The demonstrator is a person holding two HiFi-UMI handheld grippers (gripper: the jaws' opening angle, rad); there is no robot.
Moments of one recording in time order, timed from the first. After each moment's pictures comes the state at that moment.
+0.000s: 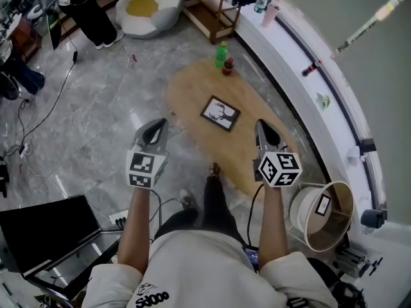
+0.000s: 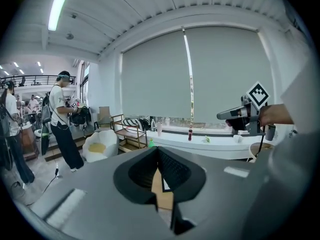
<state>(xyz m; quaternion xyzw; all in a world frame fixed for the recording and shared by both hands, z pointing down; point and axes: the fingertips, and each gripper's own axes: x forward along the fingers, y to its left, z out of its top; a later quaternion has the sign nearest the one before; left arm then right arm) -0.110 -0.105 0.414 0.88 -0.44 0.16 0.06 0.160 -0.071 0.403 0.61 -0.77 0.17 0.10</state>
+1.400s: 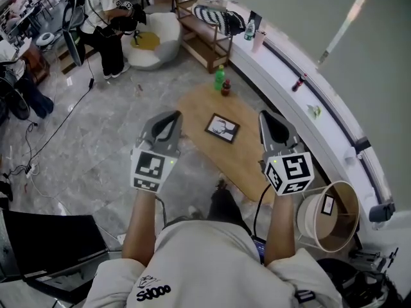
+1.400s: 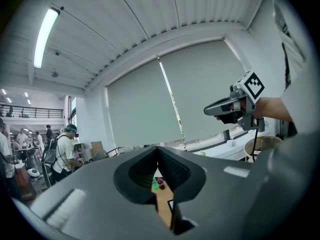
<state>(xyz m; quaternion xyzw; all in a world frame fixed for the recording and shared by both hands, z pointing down) -0.114 -0.019 0.236 0.91 -0.39 0.09 -0.10 0.077 0.025 0.206 0.59 -0.80 -0.04 0.09</state>
